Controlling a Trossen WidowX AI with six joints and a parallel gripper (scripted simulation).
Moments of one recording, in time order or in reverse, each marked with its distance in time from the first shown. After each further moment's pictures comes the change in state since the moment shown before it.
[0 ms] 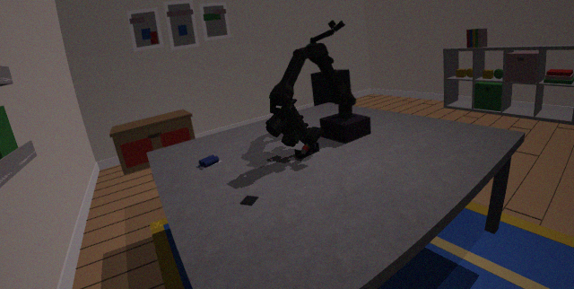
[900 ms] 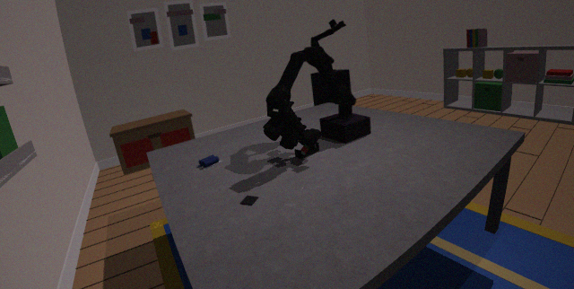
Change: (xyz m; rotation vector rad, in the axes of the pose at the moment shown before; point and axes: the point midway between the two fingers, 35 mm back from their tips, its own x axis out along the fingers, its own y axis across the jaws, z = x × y) arm -0.002 0.001 0.010 -0.002 0.041 -0.003
